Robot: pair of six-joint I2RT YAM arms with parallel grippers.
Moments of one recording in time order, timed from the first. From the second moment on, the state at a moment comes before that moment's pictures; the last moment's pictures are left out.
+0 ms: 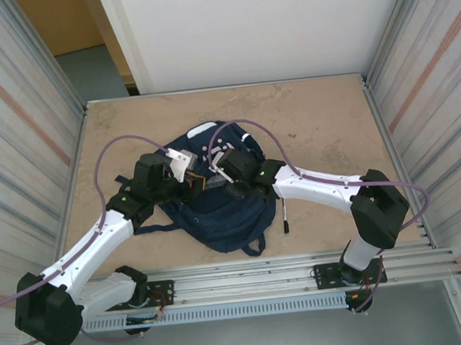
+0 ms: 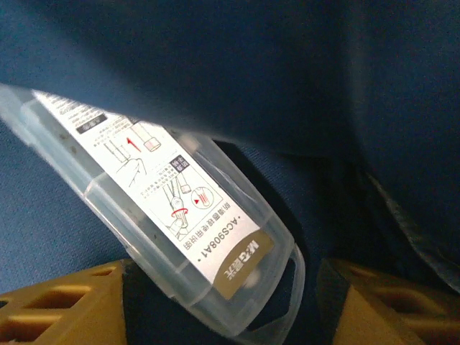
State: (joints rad) left arm -0.51 1.06 0.74 -0.27 0.39 -0.10; right arm 0.93 1.62 1.17 -0.48 0.35 -0.08
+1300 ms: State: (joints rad) left arm -0.51 1.16 0.69 -0.14 0.38 -0.17; right arm 0.90 1.07 0.92 -0.62 0.20 0.54
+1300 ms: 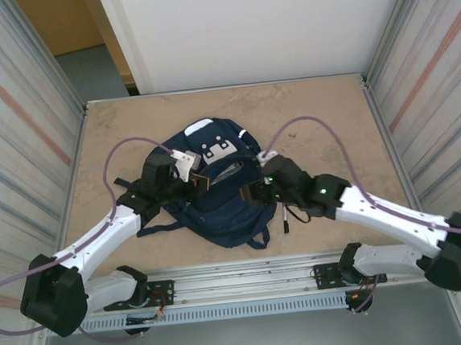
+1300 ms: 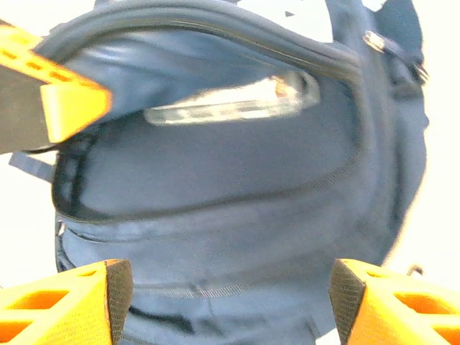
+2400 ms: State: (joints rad) left arm -0.51 1.11 0.67 -0.14 0.35 -0.18; right arm 0.63 1.54 0.80 -0.70 0.00 0.65
